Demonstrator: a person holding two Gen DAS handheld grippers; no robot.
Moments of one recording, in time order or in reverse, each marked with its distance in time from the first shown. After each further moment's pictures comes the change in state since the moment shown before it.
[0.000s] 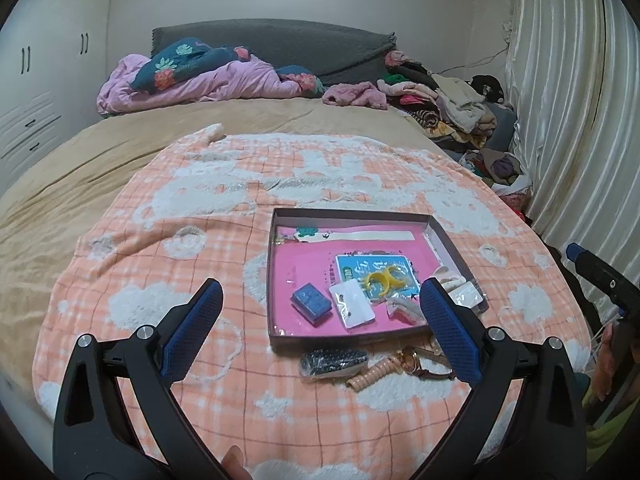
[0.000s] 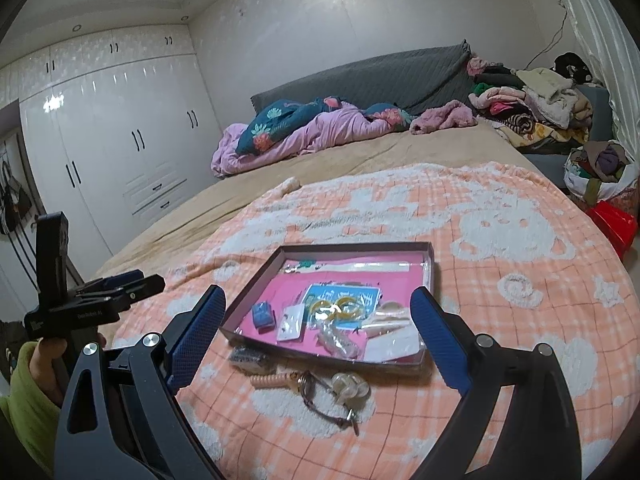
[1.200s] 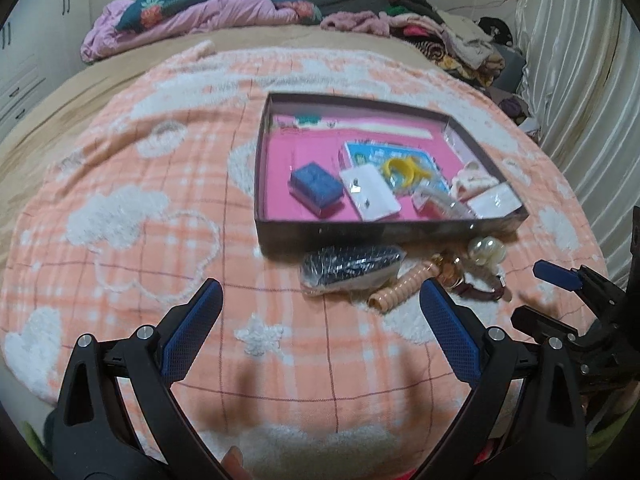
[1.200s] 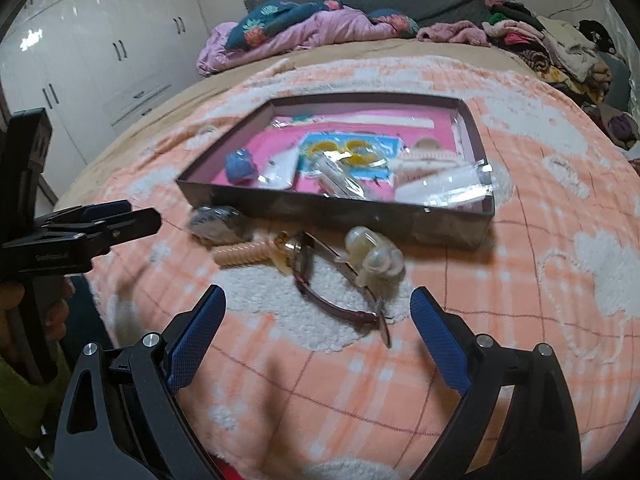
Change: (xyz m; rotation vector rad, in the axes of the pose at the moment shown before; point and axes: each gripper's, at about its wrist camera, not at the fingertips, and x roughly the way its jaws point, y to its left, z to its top) left arm 0.069 0.008 -0.079 0.004 0.253 -0.011; right arm 0.097 0.014 -0.113 -0.053 0.347 -0.073
